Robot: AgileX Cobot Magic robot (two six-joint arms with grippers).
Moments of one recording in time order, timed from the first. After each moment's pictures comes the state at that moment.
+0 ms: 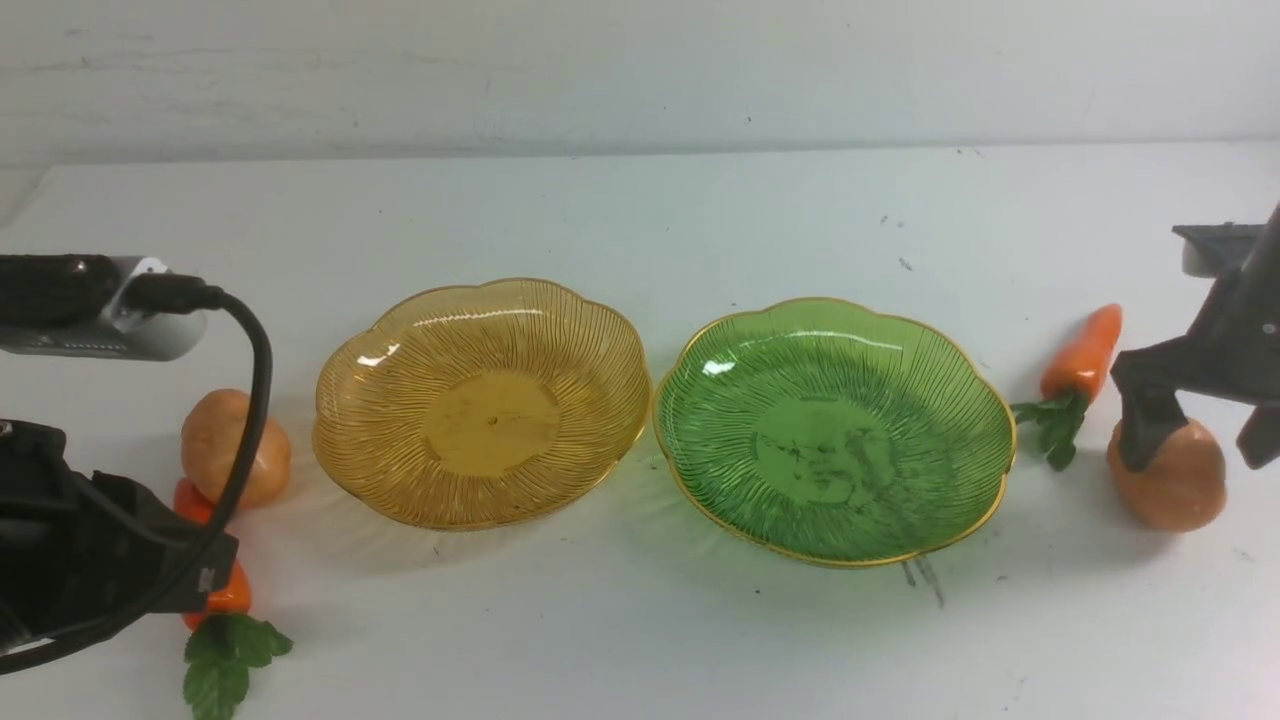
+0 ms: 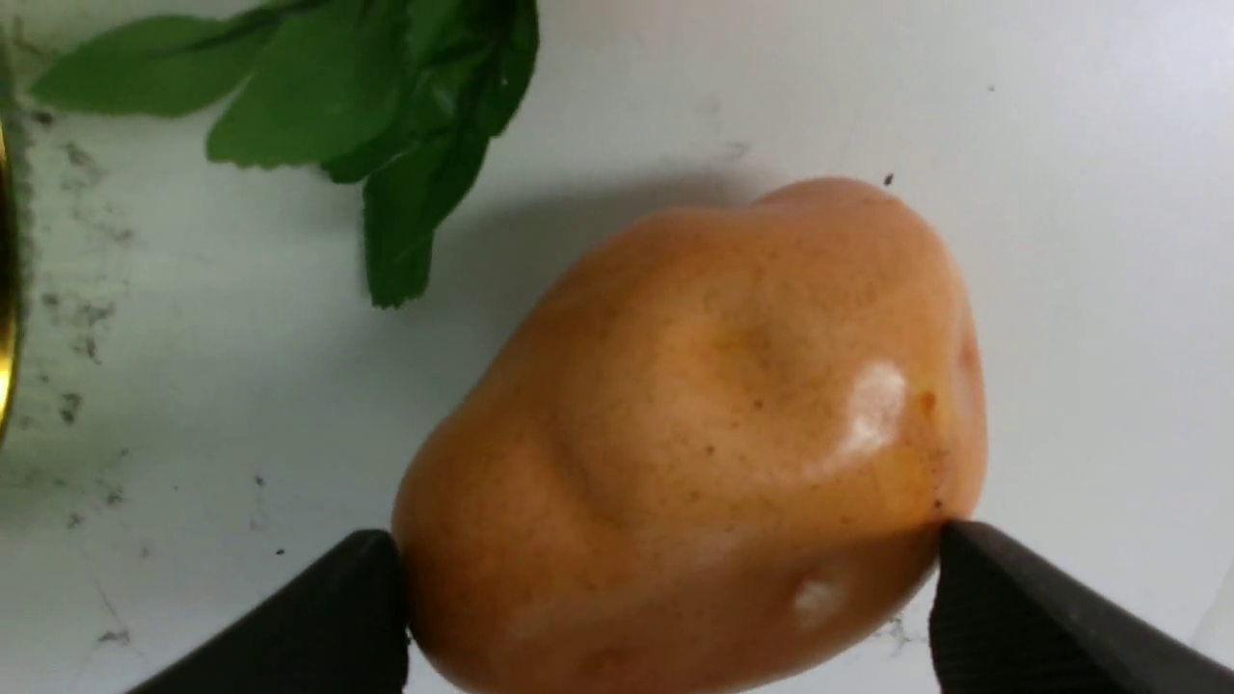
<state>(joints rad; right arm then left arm) -0.03 1.99 -1.48 0.03 1.22 -0.09 -0.04 0.91 -0.86 -0.44 1.04 0.27</state>
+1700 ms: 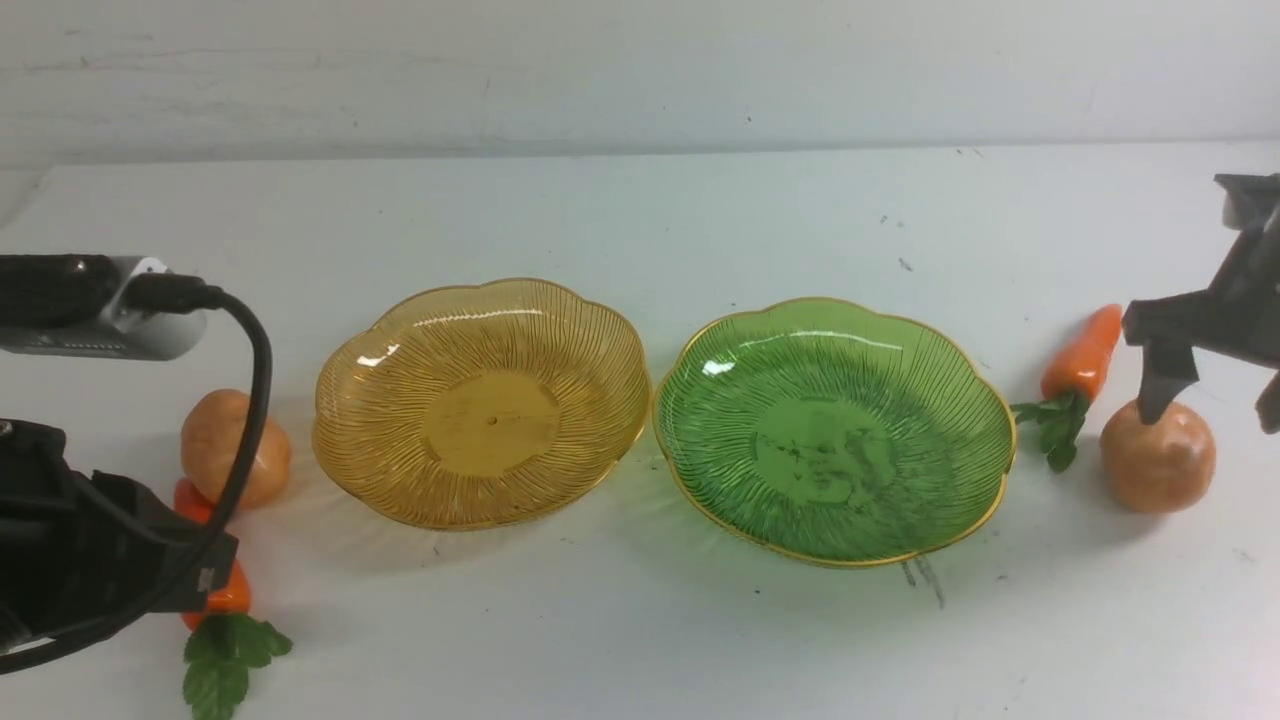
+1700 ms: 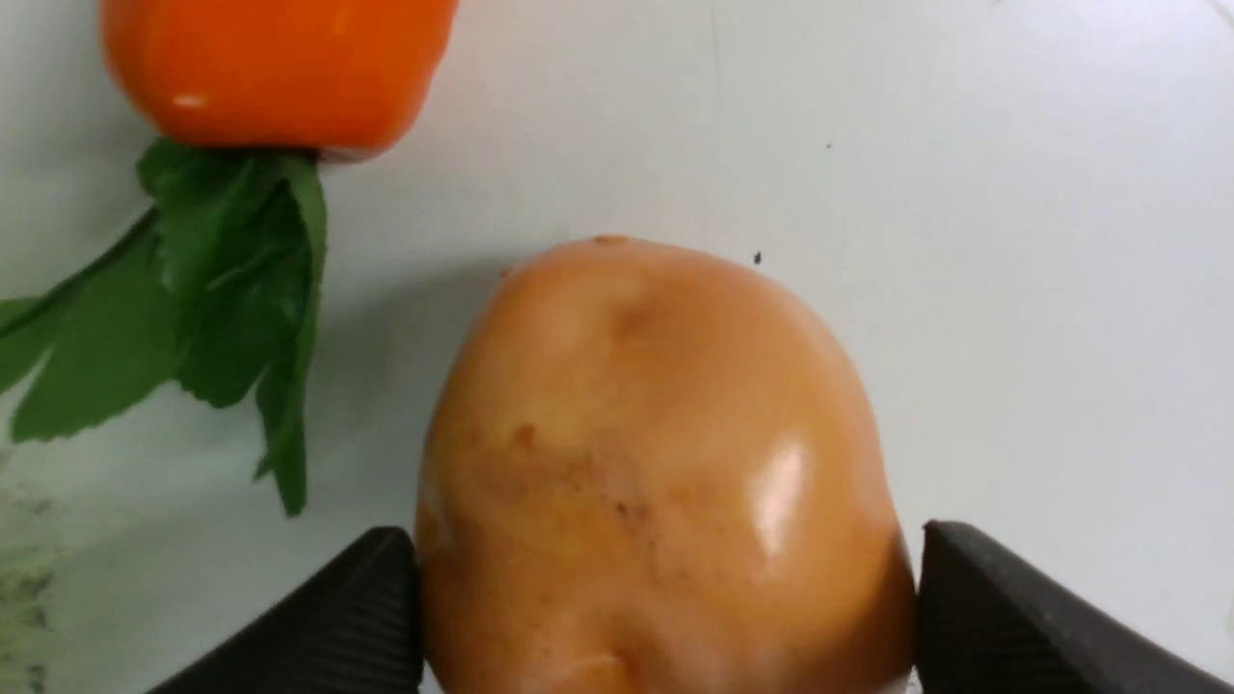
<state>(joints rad) -0.03 2.03 -1.49 -0.02 1.15 0.19 -0.08 0.91 -0.86 -0.43 1.04 0.27</state>
